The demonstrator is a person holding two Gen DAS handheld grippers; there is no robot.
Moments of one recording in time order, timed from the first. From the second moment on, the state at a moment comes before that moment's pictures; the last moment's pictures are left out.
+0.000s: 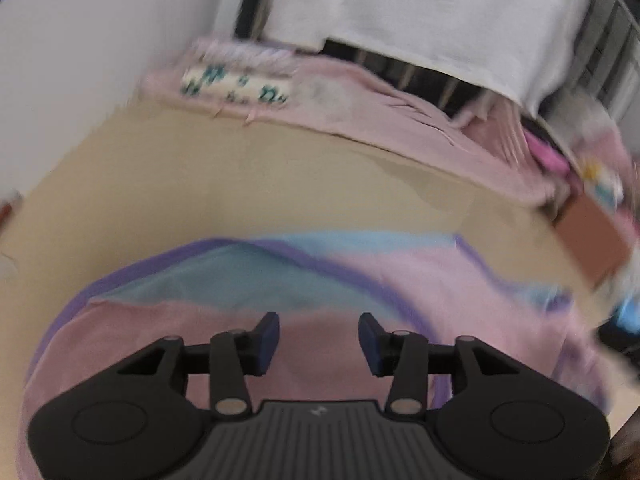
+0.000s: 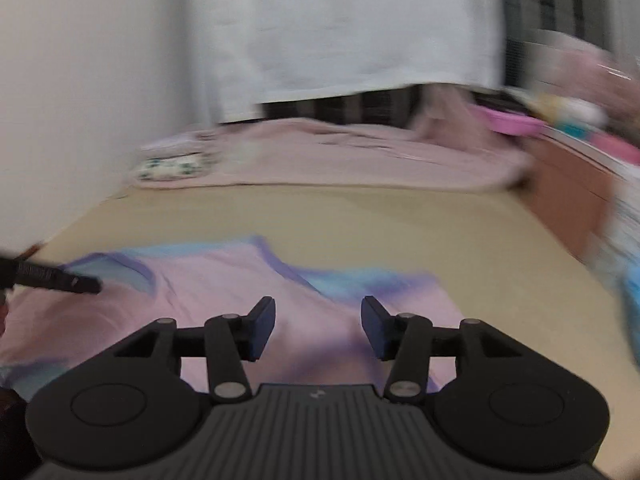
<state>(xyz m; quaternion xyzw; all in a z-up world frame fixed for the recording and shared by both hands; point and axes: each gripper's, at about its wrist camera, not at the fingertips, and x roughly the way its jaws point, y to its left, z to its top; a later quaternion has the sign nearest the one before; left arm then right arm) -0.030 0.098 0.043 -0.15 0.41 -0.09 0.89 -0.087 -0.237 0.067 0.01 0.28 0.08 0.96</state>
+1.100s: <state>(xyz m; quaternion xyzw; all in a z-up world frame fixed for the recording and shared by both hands) -0.126 0.081 0.022 0.05 0.36 -0.20 0.91 -0.160 -0.233 0.030 0.09 0.35 0.16 0.92</state>
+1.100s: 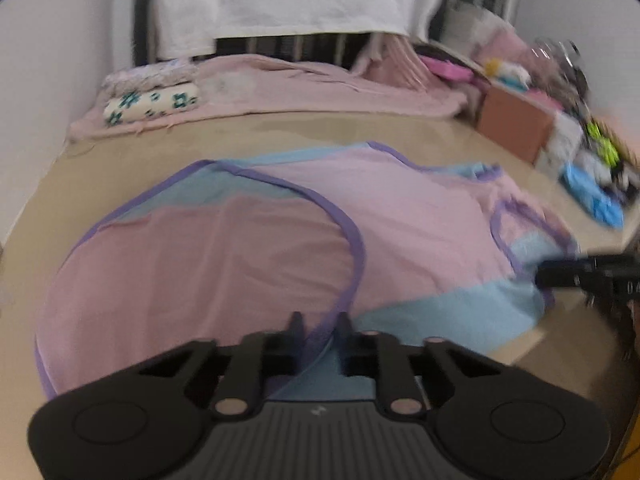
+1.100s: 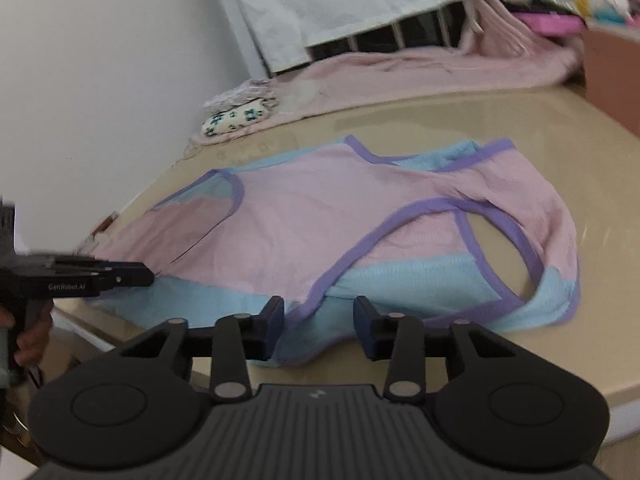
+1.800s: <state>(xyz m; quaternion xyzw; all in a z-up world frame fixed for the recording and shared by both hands) -0.158 0.082 0.027 0.01 0.33 -0.15 0.93 -0.081 -0.159 0.093 -0.03 0.29 0.22 0.93</state>
